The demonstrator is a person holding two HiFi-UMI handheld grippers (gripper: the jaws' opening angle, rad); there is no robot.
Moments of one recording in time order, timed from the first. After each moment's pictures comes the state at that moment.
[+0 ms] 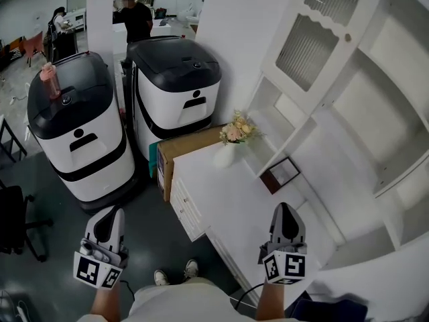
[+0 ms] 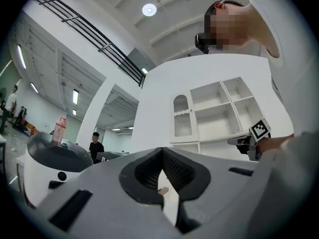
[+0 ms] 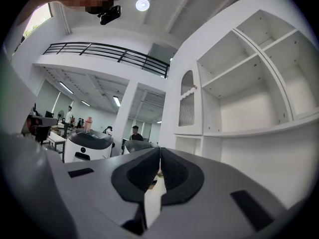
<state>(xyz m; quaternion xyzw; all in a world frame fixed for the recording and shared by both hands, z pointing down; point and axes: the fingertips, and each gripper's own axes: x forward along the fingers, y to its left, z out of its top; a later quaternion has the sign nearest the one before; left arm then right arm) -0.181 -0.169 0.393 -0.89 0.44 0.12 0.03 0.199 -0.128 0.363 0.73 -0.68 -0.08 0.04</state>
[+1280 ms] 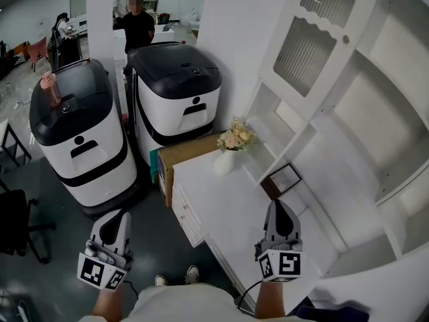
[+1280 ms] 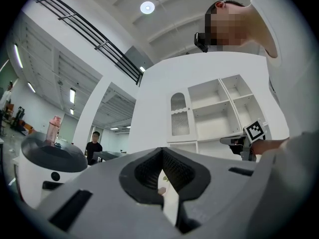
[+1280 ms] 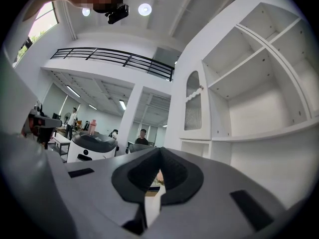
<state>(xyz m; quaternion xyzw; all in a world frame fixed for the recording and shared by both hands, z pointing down) -0.143 -0.179 0.386 -0.89 0.43 0.11 0.03 0.203 -0.160 0.352 0.70 -0.71 -0.10 0.03</state>
